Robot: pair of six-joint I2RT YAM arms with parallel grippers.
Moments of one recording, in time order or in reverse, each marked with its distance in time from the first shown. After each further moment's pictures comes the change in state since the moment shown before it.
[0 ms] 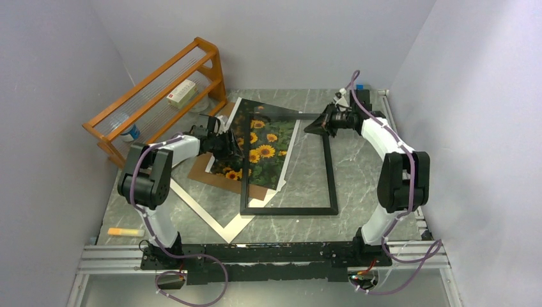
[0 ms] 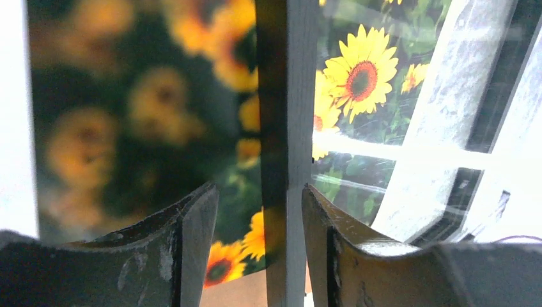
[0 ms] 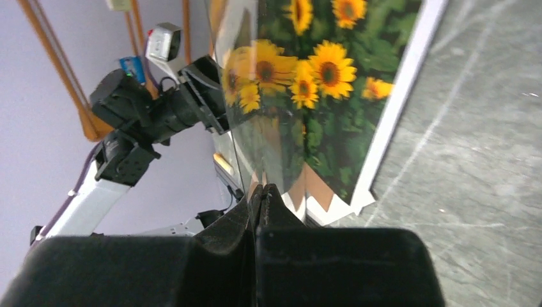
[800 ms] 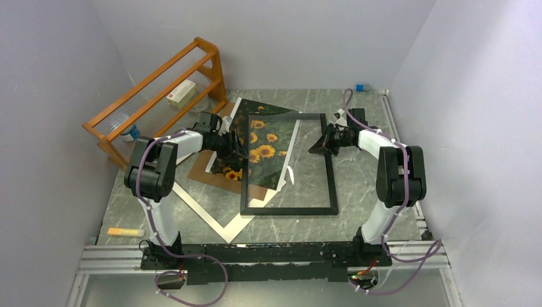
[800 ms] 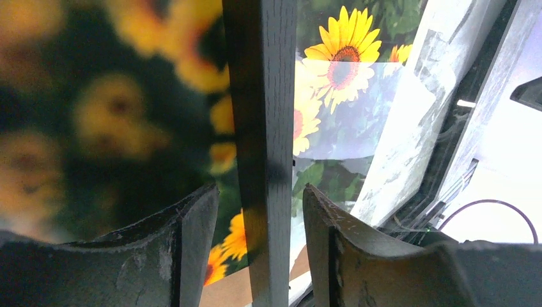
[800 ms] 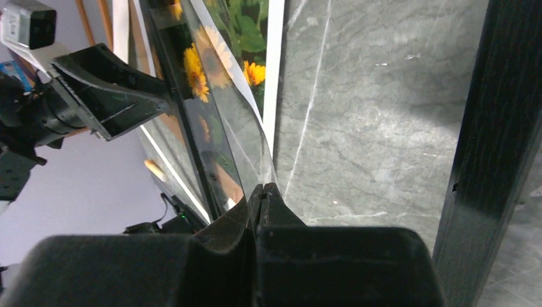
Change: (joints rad) left arm 0.003 0.068 0.072 -0.074 0.106 0.003; right arm -0.013 0.047 -0.159 0.046 0.125 -0.185
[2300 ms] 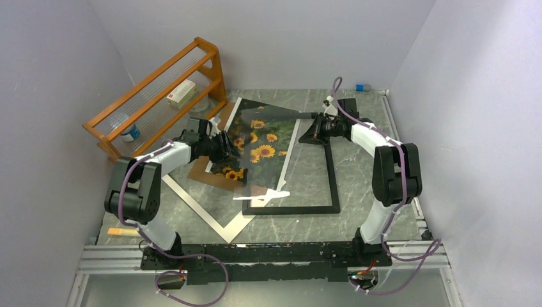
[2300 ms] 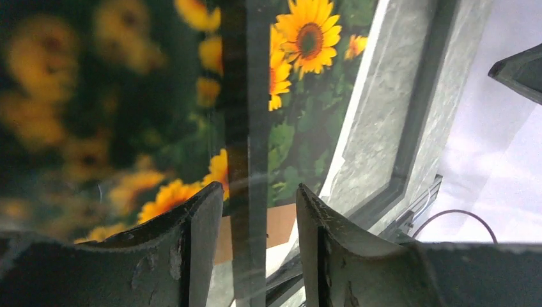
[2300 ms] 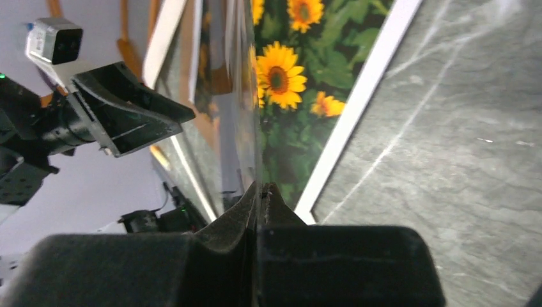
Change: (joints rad) left arm 0.027 -0.289 -0.199 0.066 -0.035 -0.121; right arm 0.078 0.005 0.106 0.071 -0.062 0.025
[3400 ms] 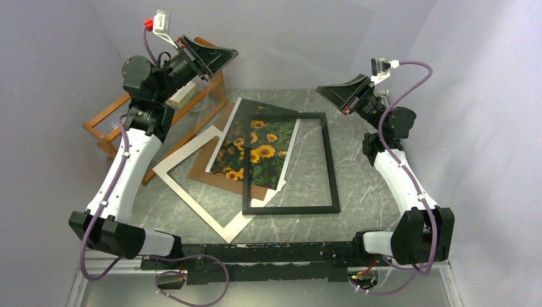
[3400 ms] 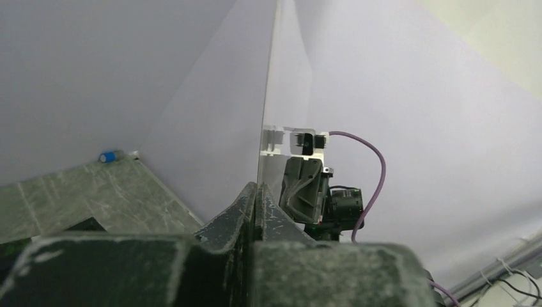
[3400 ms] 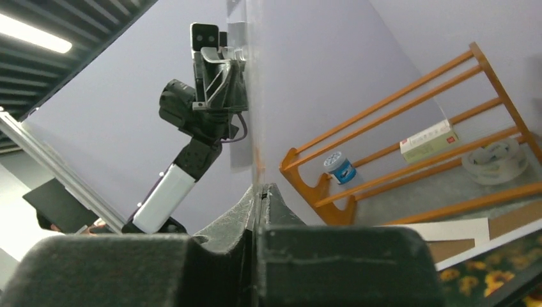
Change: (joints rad) left arm -0.023 -0.256 0.633 0.434 0.120 -0.379; right arm -0.045 -0.518 -0.211 1.318 -0.081 0.850
